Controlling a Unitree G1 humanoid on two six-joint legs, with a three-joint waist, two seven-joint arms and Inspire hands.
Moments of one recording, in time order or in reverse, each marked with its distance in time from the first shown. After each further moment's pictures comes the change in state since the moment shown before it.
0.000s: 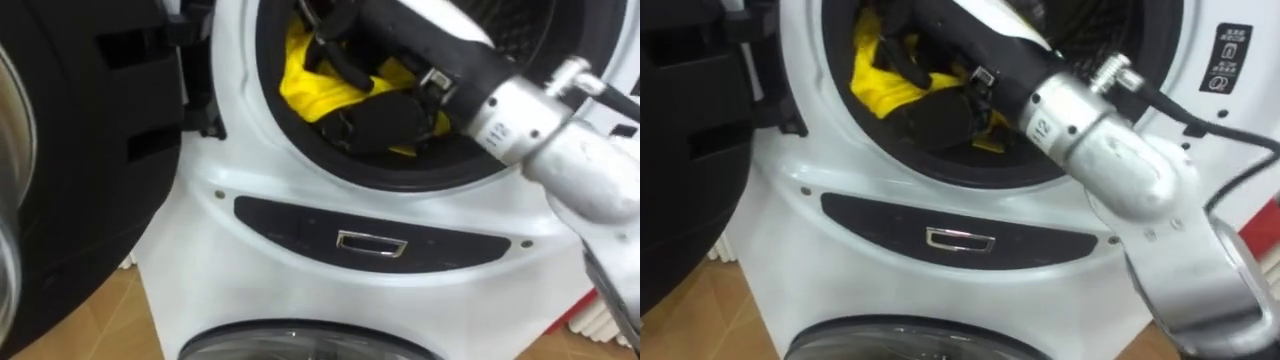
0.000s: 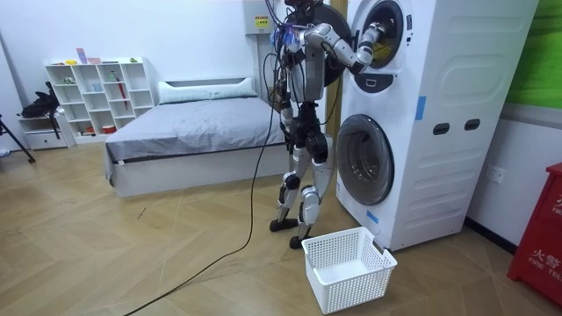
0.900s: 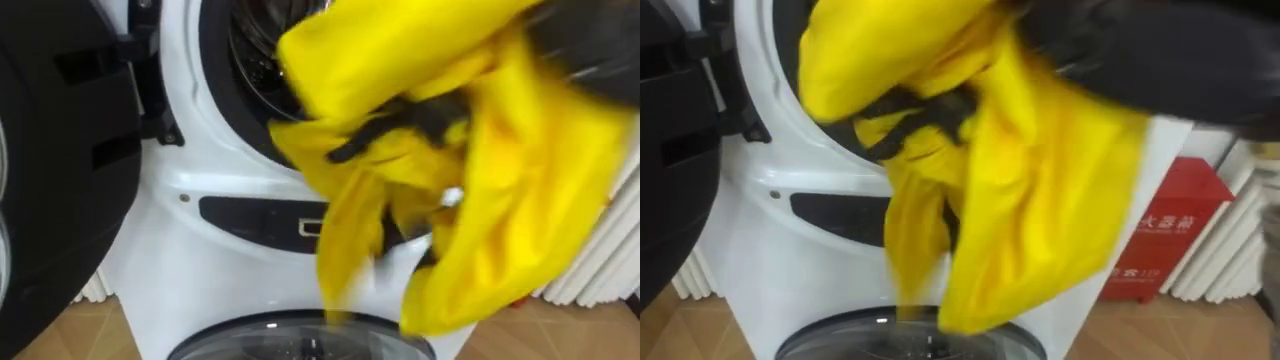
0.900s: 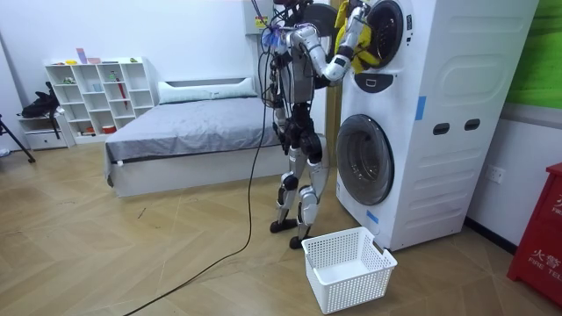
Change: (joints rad) left arm 0.080 -0.058 0.145 0.086 0.004 -0.168 0.082; right arm 0.369 -0.007 -0.539 -0.186 0.540 -0.331 -0.201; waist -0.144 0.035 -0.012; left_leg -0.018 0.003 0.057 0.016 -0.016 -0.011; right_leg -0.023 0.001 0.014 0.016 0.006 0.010
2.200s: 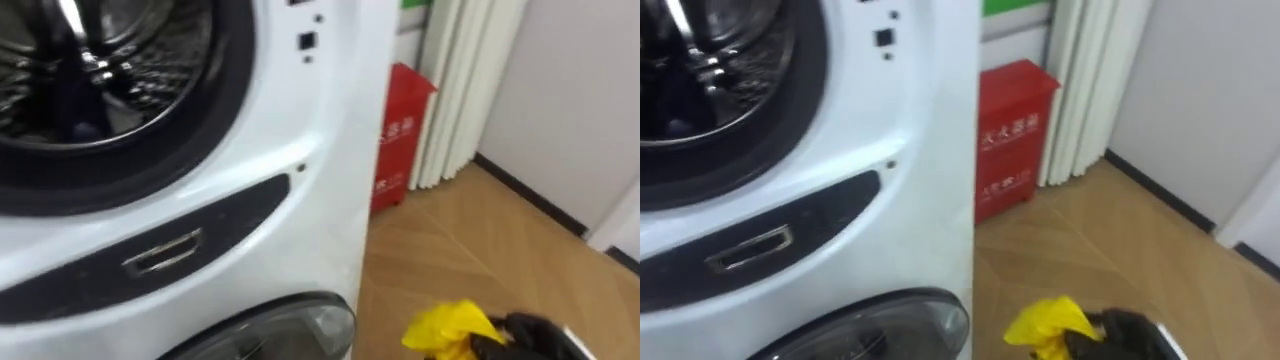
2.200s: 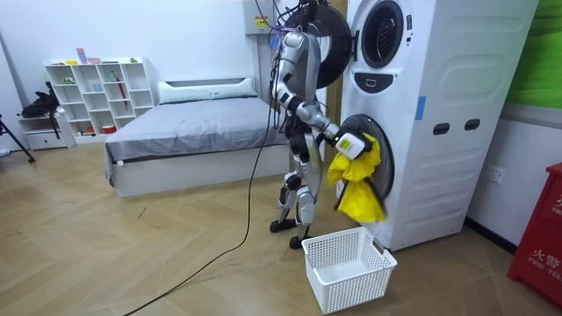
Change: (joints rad) left arm -0.269 0.018 -0.348 0.030 -0.091 0.069 -0.028; right arm 0.437 0.261 0.242 0.949 -0.125 0.181 0.042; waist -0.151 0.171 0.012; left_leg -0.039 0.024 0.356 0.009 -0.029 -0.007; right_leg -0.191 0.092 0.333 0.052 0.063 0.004
